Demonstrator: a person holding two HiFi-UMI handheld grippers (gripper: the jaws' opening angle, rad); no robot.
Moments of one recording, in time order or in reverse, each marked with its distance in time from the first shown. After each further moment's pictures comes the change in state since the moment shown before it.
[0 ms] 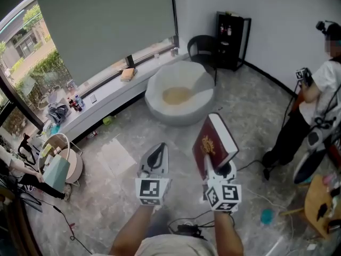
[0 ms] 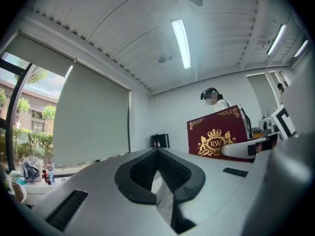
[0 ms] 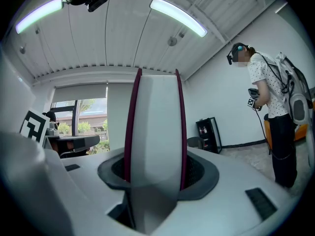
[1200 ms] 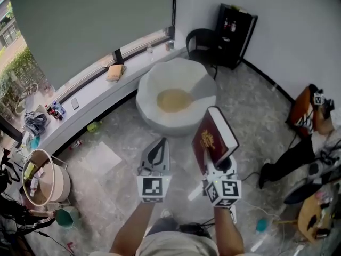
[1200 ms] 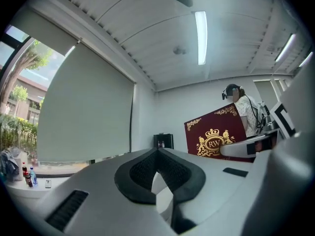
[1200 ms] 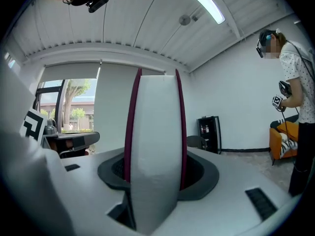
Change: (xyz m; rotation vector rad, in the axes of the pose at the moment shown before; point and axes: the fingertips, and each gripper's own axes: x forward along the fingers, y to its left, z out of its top) left arm 0.254 0.217 -0.056 -0.083 -0.009 -0.037; right arm 0.329 0.034 -0.017 -0.094 0.083 -0.083
